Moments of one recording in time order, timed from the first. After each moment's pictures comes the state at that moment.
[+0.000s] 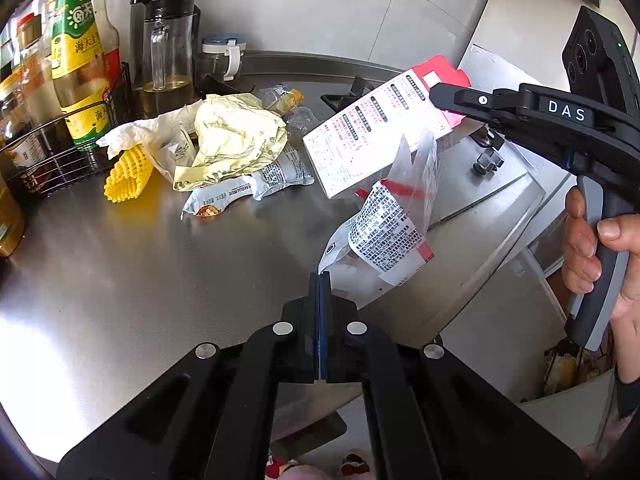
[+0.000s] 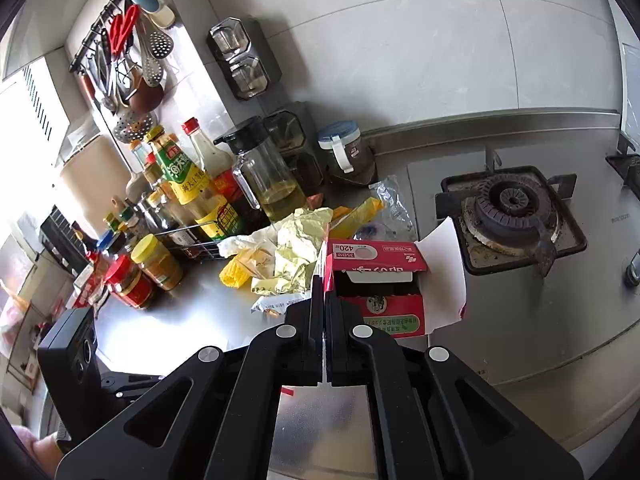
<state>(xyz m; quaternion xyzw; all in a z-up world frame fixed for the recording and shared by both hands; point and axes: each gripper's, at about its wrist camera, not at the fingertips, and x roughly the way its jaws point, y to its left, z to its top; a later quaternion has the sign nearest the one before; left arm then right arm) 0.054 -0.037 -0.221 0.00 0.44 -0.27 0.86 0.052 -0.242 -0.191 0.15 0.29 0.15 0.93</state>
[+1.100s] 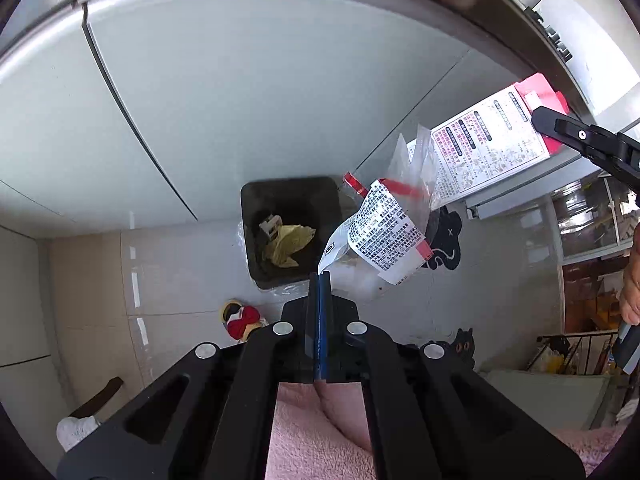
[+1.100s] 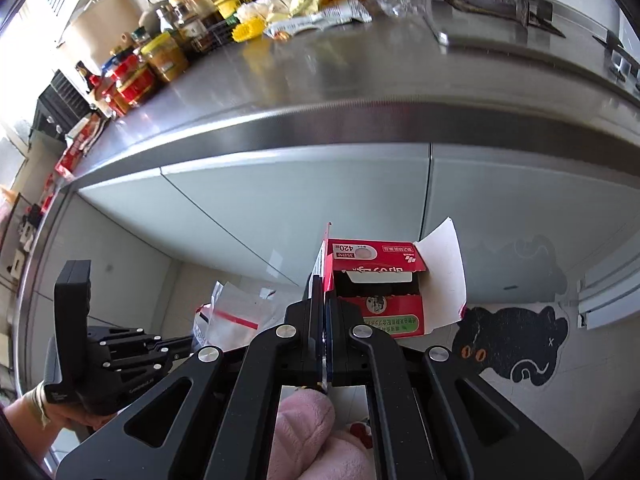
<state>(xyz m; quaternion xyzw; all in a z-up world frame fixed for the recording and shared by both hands) -0.151 0.008 -0.417 -0.04 0.62 -0.15 0.77 -0.115 -0.180 -0.402 0.08 0.47 0.14 0.86</state>
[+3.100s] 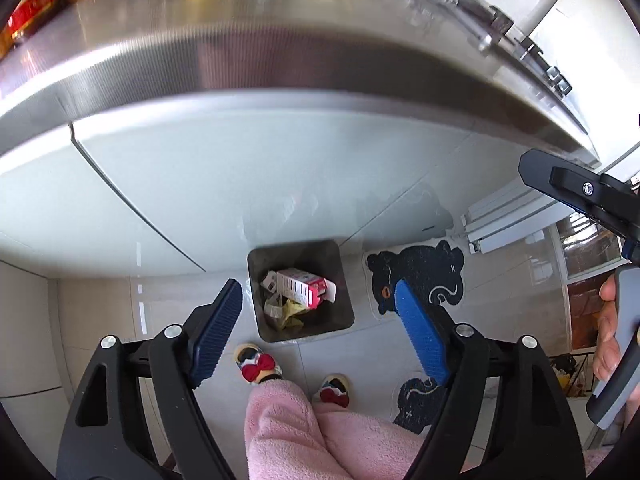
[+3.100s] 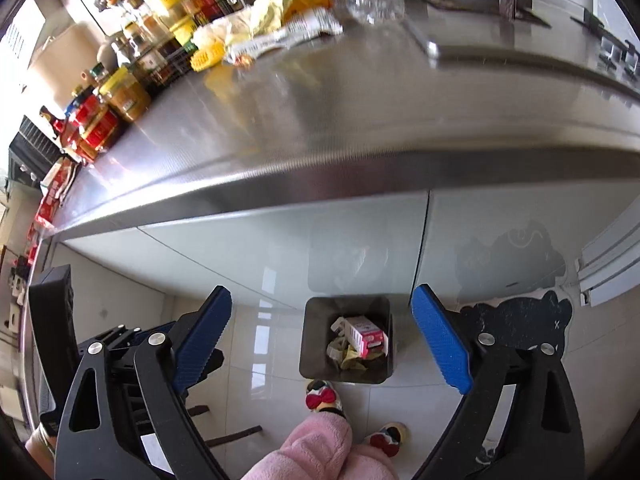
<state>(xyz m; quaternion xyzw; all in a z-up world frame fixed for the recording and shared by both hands) -0.085 0.005 -0.347 -0.04 0.56 -0.15 0.81 -0.079 -0.188 -0.340 0.13 0.44 0.10 0.88</state>
